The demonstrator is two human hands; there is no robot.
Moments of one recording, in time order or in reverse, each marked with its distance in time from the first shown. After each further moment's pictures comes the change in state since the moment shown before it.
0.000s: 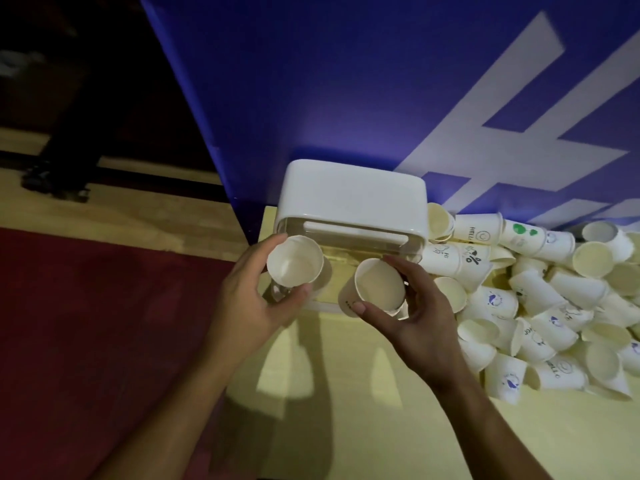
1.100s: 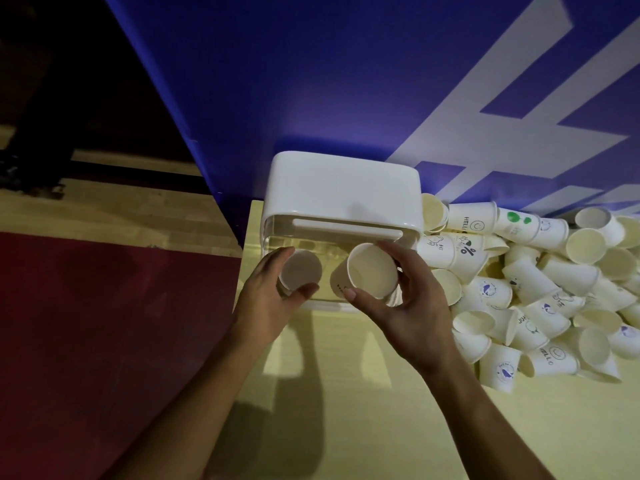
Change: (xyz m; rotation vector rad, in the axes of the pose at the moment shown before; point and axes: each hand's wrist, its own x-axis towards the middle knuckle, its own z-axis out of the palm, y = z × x) left_hand 0.017 -0.048 0.059 0.098 -0.093 -0.144; right_hand 0.018 0.004 0.008 -0.030 0.062 -0.020
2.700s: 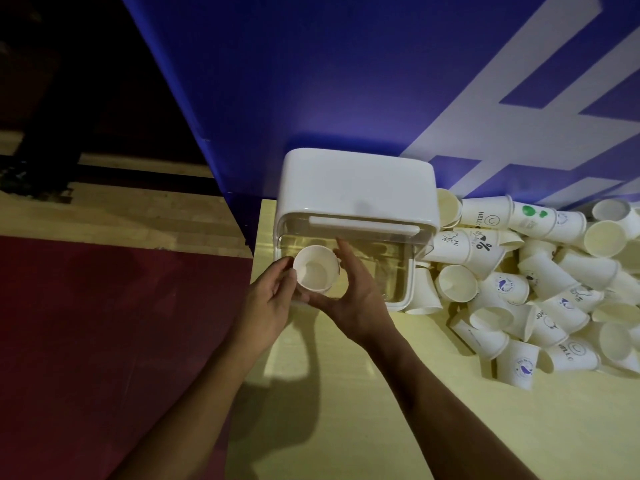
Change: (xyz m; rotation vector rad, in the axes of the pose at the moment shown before) left_hand -0.009 -0.007 -0.022 -0.302 -0.147 -0.210; right_hand 0.012 0.040 0.096 -0.148 -0.230 0.102
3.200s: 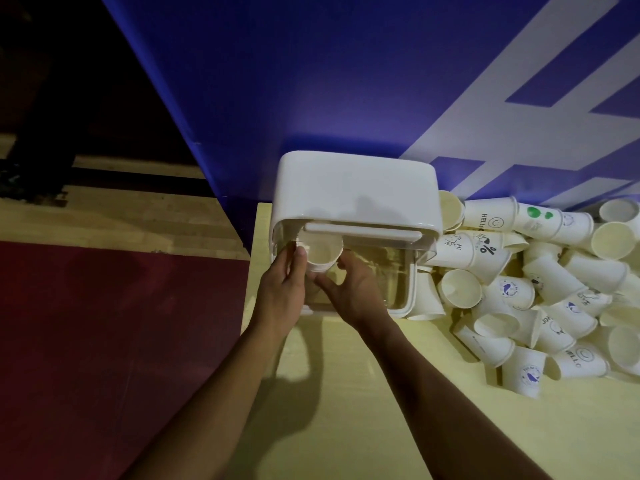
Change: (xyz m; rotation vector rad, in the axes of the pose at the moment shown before) left_hand 0.040 0.004 0.030 -0.090 0.060 -0.116; right_hand 0.041 0.020 0.010 -0.054 0.044 0.037
